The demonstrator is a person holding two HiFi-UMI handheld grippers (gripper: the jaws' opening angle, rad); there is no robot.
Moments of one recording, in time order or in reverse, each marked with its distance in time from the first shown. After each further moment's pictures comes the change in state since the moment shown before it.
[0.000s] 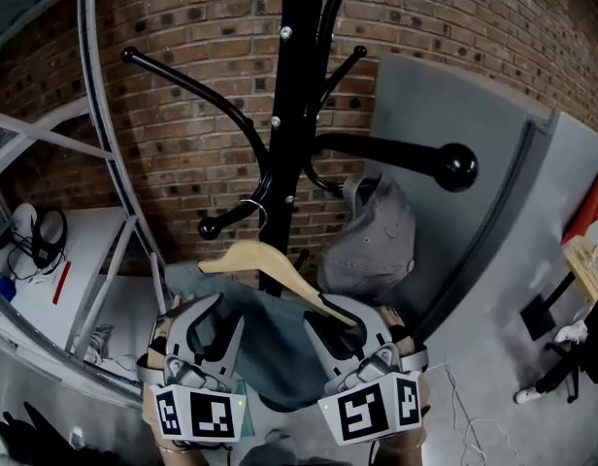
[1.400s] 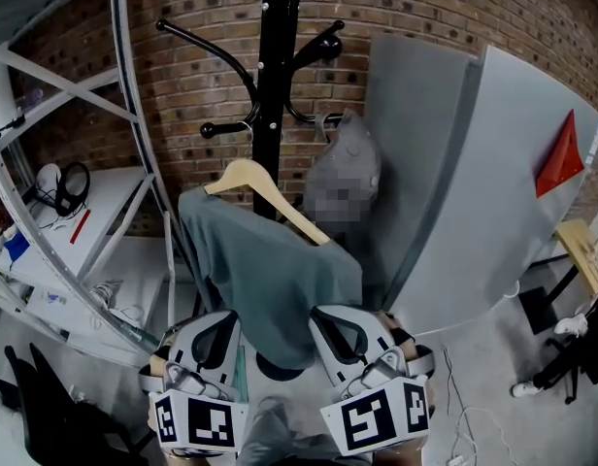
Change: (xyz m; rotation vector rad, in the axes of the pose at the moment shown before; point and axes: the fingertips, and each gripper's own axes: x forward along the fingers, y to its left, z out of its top) left arm -0.133 -0.098 0.051 -0.105 0.112 -0.040; right arm -0.149 0.066 0.007 0.031 -0.017 0.110
